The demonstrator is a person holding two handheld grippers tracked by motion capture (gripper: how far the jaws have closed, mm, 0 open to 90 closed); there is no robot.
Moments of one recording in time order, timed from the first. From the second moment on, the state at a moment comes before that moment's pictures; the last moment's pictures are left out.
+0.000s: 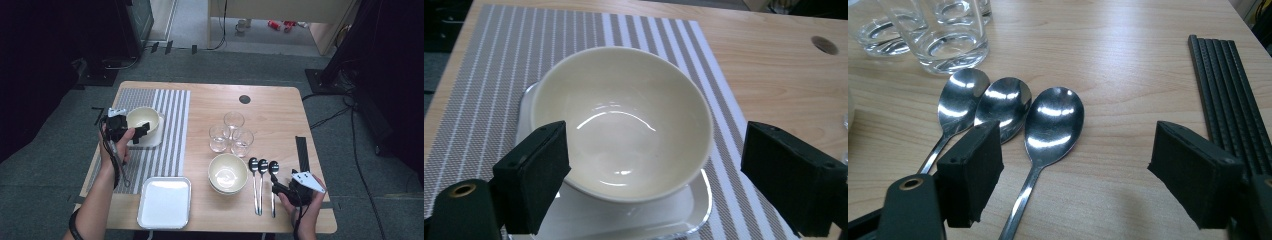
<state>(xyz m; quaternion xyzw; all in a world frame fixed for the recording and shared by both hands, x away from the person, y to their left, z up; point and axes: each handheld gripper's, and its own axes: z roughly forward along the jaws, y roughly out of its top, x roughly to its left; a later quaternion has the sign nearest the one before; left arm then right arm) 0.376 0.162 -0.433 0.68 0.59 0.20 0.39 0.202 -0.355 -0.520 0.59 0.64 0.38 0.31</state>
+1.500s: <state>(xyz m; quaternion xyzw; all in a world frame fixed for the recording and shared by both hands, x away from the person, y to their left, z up) 0.301 0.109 -0.457 0.73 0.51 0.15 0.42 0.203 -0.353 -0.520 0.59 0.64 0.38 0.31</state>
